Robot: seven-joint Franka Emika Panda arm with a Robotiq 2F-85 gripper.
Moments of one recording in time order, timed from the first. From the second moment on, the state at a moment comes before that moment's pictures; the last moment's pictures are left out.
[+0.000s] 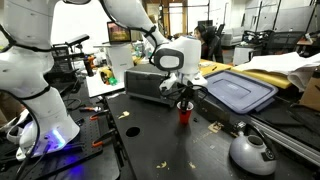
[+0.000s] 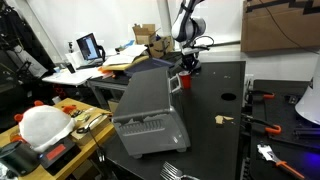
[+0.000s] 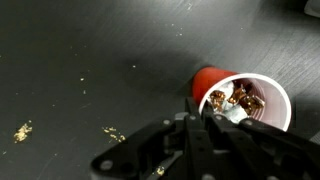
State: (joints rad) arm -0.22 0.49 -0.19 -2.04 0.24 2.47 0.22
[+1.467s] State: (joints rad) arm -0.23 0.40 -0.20 -2.09 0.25 2.47 0.22
